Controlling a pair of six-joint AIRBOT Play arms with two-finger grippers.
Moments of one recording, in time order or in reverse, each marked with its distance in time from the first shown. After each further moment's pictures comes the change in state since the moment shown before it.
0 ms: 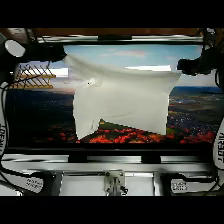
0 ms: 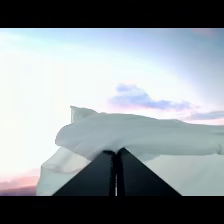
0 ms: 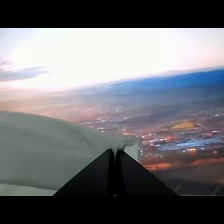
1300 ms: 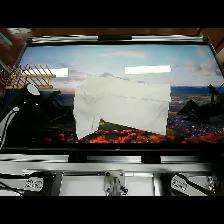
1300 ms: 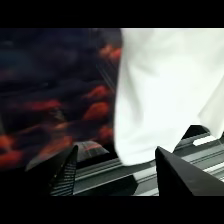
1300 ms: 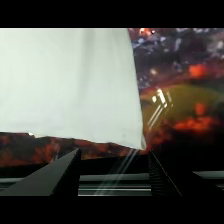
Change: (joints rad) left arm 0.093 0.108 -0.729 -0.051 -0.463 -0.013; right arm -0.364 0.255 -0.600 0.402 -0.333 -0.127
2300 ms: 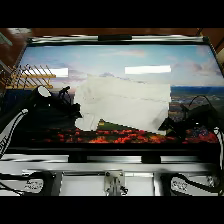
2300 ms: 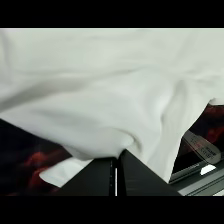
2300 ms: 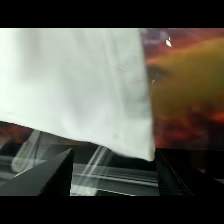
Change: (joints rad) left arm -0.114 0.000 0.024 -0.098 0.191 0.055; right arm 0.163 -0.093 -0.305 0.029 0.171 -0.027
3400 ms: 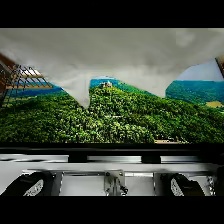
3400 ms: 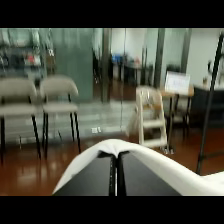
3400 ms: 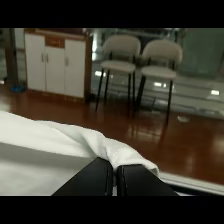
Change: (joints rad) left arm -0.008 0.671 0.912 0.232 0.330 0.003; right arm 0.166 0.632 0.935 -0.003 0.352 -0.211
